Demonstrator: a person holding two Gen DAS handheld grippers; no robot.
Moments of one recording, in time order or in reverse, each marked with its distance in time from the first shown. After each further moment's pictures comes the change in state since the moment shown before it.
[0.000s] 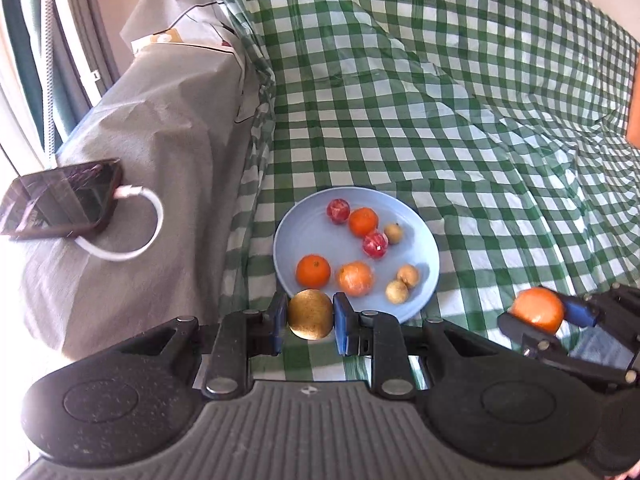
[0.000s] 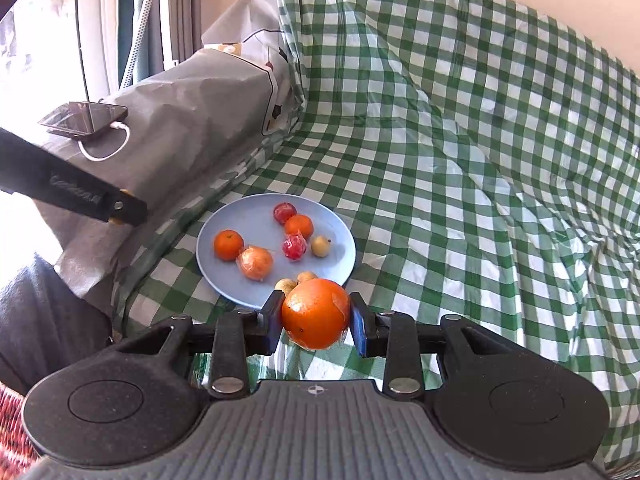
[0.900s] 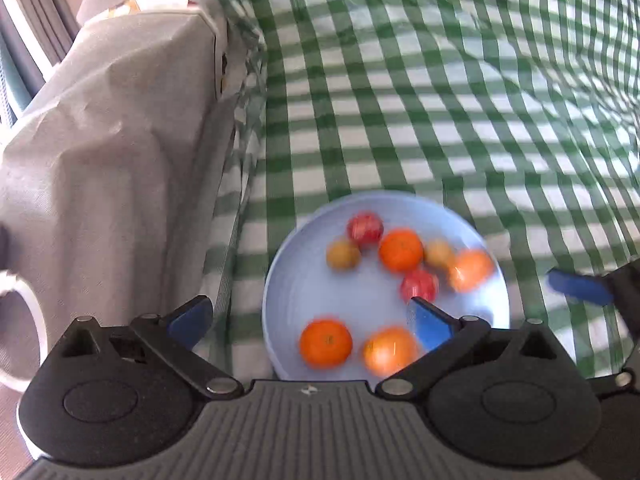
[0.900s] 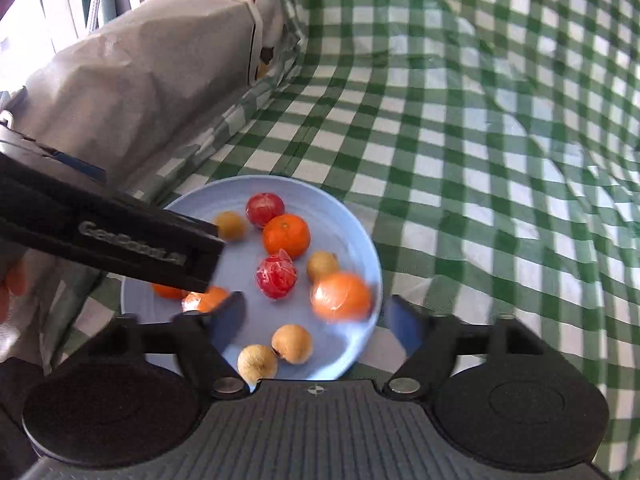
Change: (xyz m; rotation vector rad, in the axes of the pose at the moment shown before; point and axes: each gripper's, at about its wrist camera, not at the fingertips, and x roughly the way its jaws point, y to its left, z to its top) left arm 0.124 -0.008 0.051 0.052 0.134 0.070; right arm 0.156 -0.019 0.043 0.035 0.157 0.061
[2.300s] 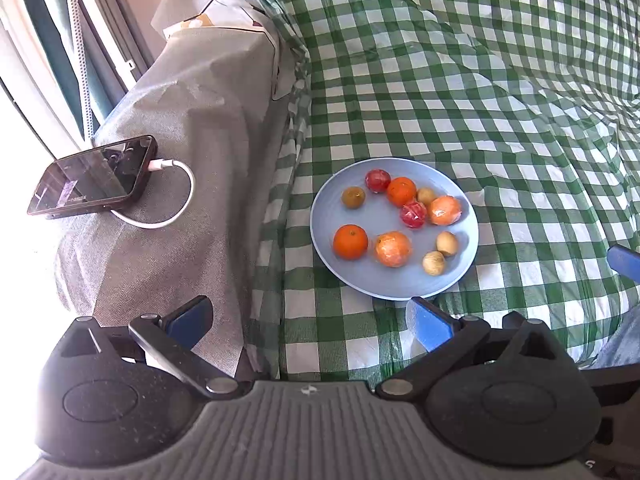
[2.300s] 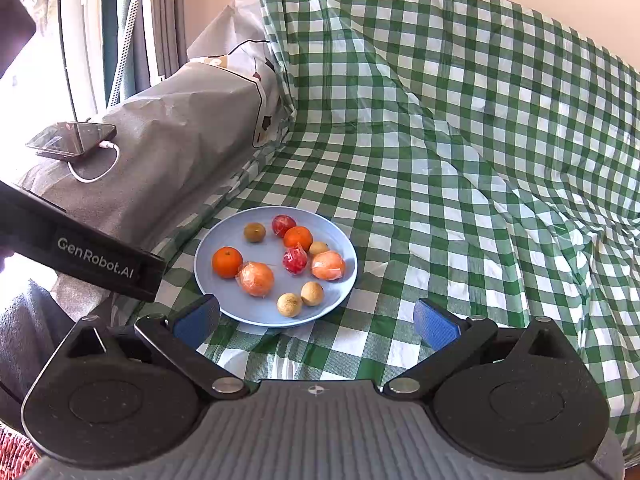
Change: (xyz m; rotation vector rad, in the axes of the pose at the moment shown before) left arm -0.116 0.004 -0.084 -0.046 -0.069 0.084; right arm -0.143 0.038 -0.067 0.027 -0.193 -0.084
